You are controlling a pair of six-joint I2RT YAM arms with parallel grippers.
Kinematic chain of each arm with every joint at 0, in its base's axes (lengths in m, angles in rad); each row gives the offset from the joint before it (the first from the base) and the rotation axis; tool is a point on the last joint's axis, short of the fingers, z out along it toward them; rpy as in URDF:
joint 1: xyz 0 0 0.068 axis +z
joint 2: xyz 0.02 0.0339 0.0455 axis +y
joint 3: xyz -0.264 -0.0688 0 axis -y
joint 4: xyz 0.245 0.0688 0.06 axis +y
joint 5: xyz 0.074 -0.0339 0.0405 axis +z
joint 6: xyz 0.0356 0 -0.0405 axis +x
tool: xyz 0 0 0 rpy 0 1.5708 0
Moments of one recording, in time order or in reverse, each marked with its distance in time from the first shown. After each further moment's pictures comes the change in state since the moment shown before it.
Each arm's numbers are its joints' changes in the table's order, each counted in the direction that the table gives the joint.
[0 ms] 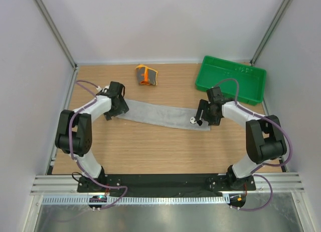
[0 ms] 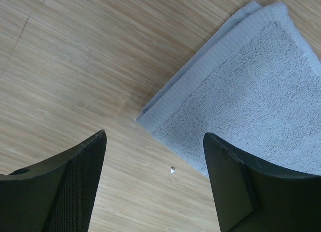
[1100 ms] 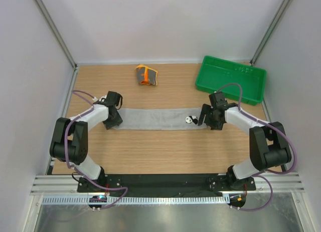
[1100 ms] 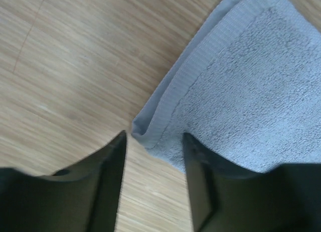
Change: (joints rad) left arm 0.007 -0.104 -0.186 0.006 0.029 -0.033; right arm -0.008 -0.080 -0.090 0.002 -0.023 0.000
